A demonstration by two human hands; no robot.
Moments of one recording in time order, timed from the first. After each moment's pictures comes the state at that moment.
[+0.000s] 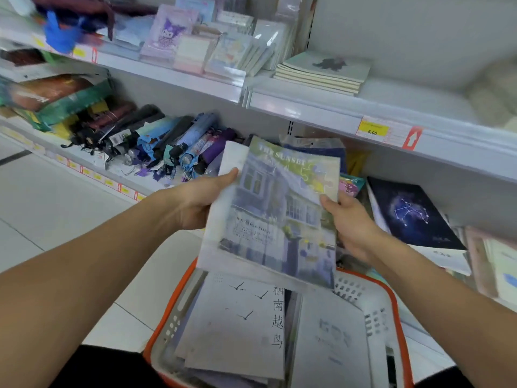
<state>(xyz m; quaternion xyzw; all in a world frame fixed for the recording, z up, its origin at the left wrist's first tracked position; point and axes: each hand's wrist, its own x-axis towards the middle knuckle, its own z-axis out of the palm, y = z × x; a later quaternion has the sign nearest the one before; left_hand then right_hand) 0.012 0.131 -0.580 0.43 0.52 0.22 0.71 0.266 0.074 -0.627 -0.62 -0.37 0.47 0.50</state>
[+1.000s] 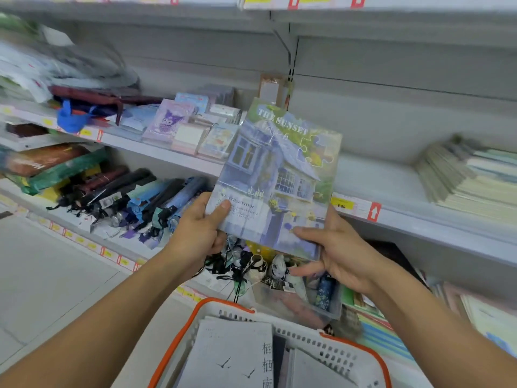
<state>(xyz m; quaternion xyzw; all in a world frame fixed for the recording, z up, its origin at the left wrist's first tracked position) 0.030 0.127 -0.531 0.54 0.37 0.50 0.57 0.255 0.064 -0.519 -0.45 -0.43 0.59 0.51</state>
